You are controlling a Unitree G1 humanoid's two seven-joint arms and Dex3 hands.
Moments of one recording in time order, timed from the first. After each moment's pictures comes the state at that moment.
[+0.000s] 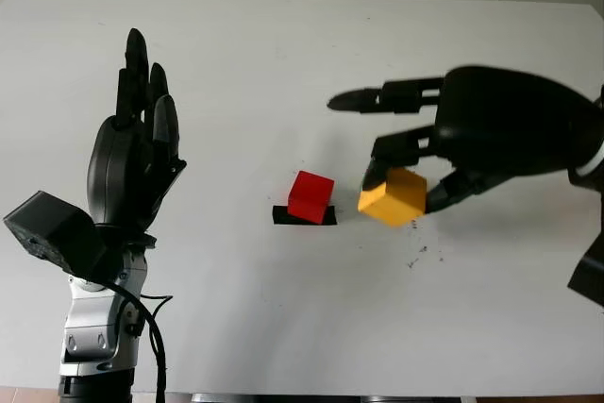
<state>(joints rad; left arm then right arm) -0.19 0.18 0.18 -0.17 -0.20 -0.05 -0.16 -0.87 -0.87 0.19 0.29 -0.23 -0.99 0.61</state>
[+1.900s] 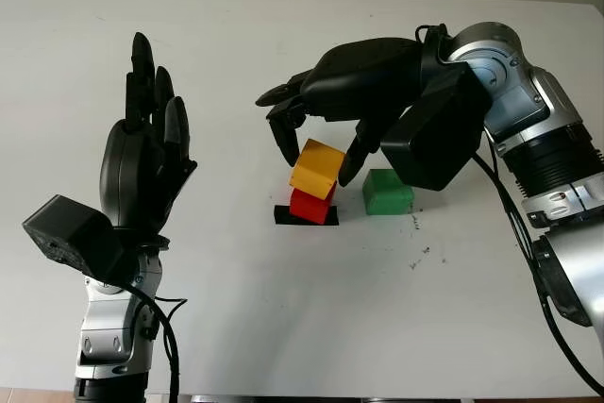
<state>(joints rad) -0.18 0.12 0.15 -0.19 -0.17 -0.05 -0.10 -1.17 -0.54 0.40 0.59 -0.39 -0.70 0.91</state>
